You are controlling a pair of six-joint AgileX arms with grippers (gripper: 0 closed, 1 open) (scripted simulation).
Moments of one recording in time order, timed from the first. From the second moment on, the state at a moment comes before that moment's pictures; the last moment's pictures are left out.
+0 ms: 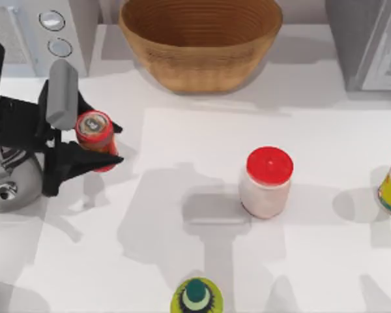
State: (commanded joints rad) left arm -0.05 1.73 1.03 -0.56 1.04 1.29; right arm 0.00 0.00 0.00 0.00 0.00 0.00
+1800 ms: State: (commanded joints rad) left arm -0.57 2.24 2.31 -0.66 -0.30 -0.14; right arm 0.00 0.00 0.00 0.00 0.00 0.00
